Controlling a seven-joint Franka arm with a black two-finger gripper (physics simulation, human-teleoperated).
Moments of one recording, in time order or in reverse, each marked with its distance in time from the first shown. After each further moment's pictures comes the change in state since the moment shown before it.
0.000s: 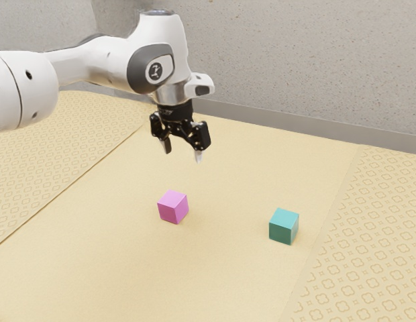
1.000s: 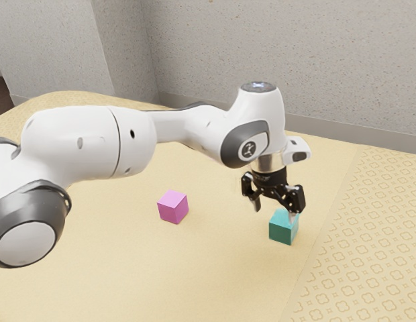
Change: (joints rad) arm 0.004 0.324 -0.308 0.140 -0.066 0.248 -0.215
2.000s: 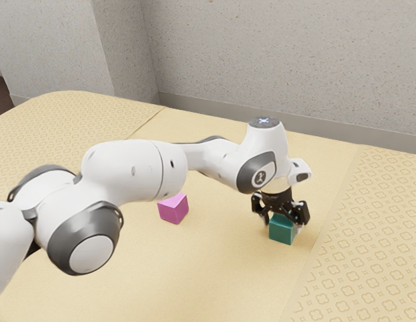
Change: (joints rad) arm 0.148 0.362 -0.100 0.303 0.007 0.114 -0.024
